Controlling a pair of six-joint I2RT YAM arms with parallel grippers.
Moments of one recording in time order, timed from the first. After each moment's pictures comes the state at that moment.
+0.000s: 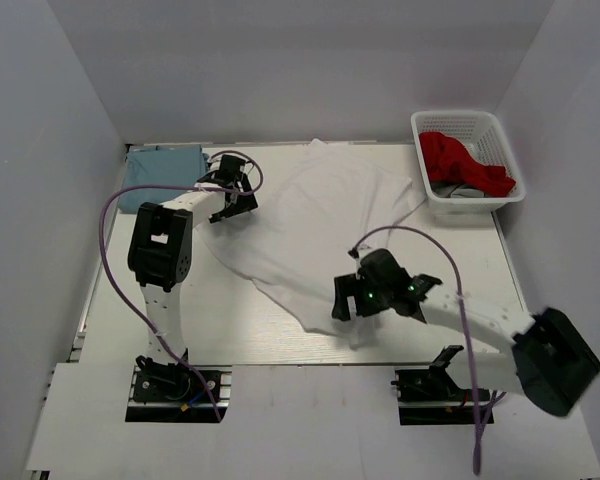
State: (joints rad) left arm -0.26 2.09 1.48 -0.39 -0.30 -0.53; right arm 0.76 1.24 0.56 -0.24 -0.14 0.44
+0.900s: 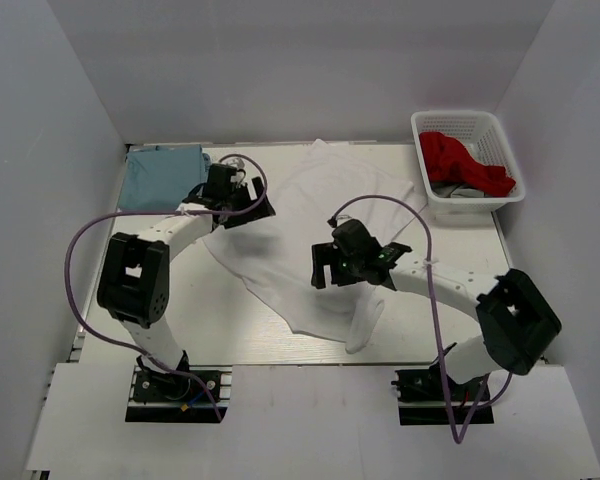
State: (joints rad) left arm -0.29 1.74 1.20 -0.23 0.12 -0.50; right arm 0.80 1.42 0.86 -0.30 0.00 0.50
